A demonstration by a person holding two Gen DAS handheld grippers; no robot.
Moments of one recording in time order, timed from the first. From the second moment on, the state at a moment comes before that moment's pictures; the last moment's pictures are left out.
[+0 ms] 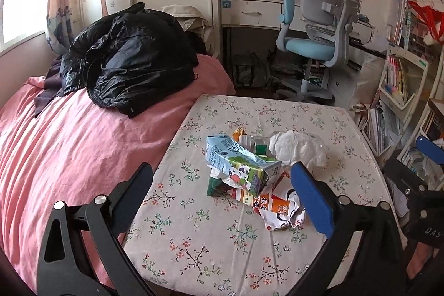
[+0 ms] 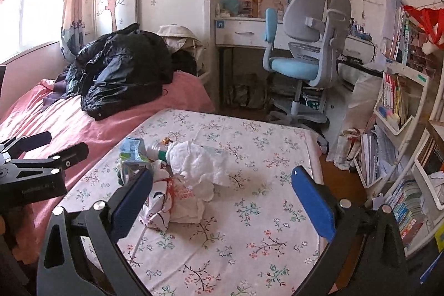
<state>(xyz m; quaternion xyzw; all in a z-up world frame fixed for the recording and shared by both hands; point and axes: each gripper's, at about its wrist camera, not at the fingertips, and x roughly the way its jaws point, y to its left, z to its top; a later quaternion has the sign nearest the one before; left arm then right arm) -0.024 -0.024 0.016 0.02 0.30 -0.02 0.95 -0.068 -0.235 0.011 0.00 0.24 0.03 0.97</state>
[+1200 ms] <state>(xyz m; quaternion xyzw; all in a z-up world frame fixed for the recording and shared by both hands) -0.023 -0.018 0.023 0.01 0.28 -0.02 0.96 -0.066 -0.221 0.019 -0.01 0.22 0.05 0.97</state>
